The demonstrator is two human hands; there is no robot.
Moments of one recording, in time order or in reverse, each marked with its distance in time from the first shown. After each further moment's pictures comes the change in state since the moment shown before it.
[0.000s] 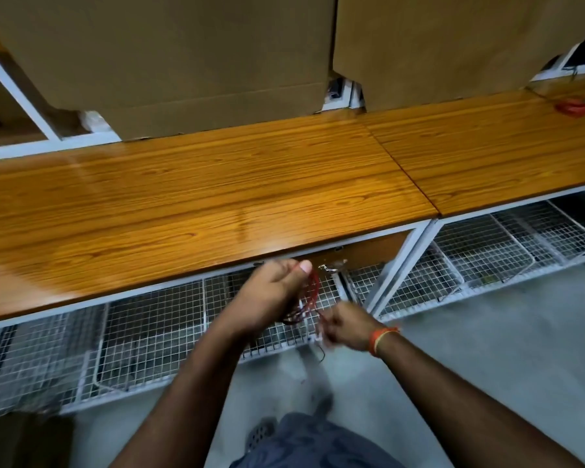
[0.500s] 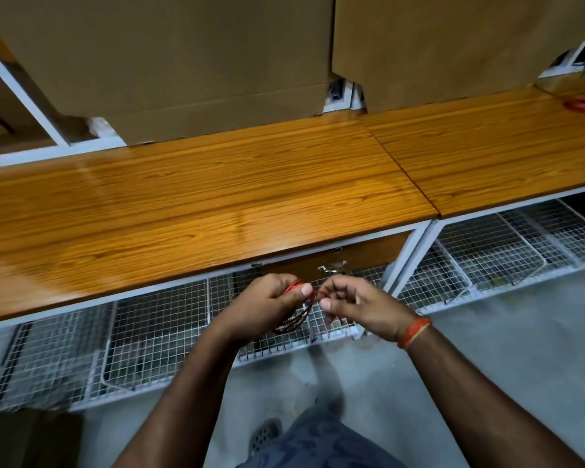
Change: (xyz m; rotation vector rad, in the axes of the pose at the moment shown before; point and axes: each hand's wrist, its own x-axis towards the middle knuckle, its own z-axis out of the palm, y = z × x) left_hand 0.006 -0.020 0.000 0.235 -0.065 -0.003; right_hand -0.045 -0.026 -0.061 0.453 -0.135 -0.415
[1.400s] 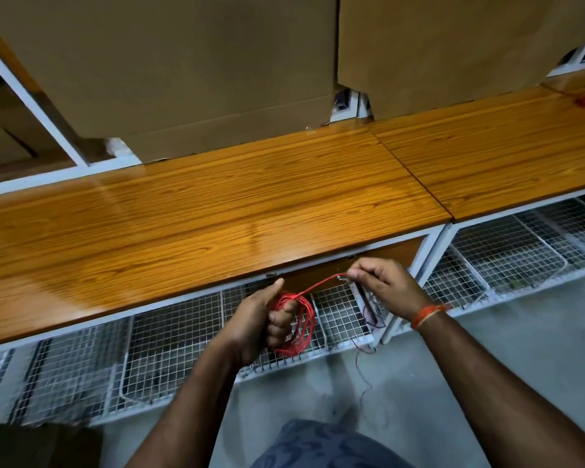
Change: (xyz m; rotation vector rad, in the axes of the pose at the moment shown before) left_hand -0.001 -0.036 -0.017 -0.772 0.008 -0.278; right_hand 0.030 0.016 -0.028 -0.249 0.311 -0.153
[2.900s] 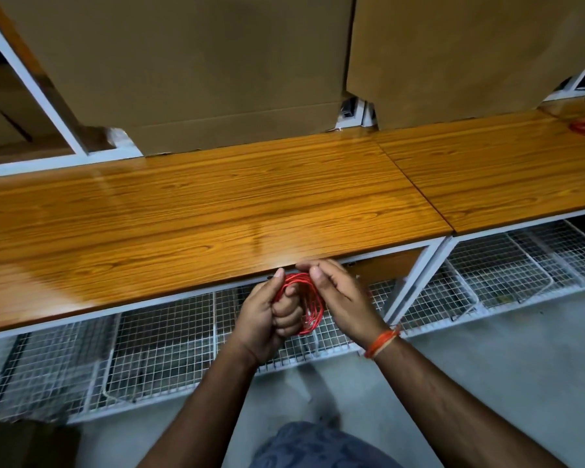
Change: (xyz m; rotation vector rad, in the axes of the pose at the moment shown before) left_hand 0.009 -0.002 0.015 -0.451 -0.164 0.316; right_hand 0.006 -0.065 0.075 0.132 0.099 -0.055
